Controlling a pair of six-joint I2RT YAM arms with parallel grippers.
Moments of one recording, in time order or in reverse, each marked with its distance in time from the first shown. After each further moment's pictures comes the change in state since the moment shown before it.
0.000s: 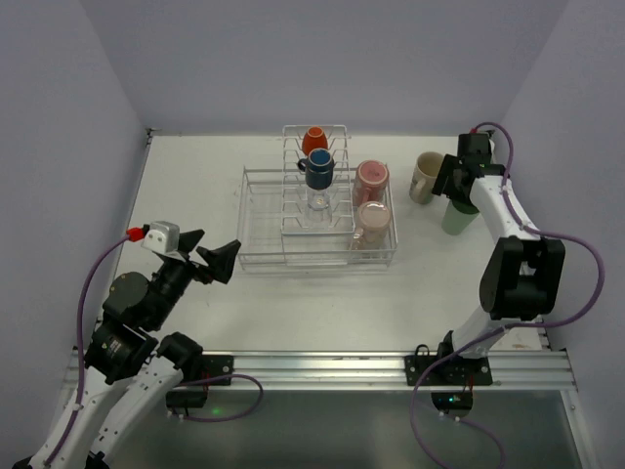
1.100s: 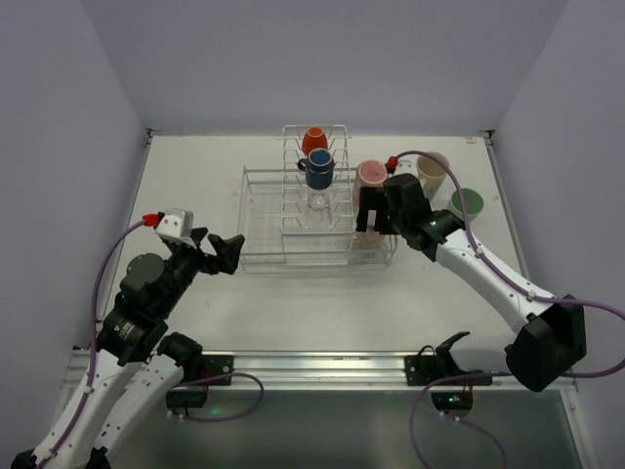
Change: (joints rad) left arm 0.054 0.122 0.000 -0.001 0.006 0.001; right arm 0.593 -0.427 -0.313 0.114 -0.012 0.174
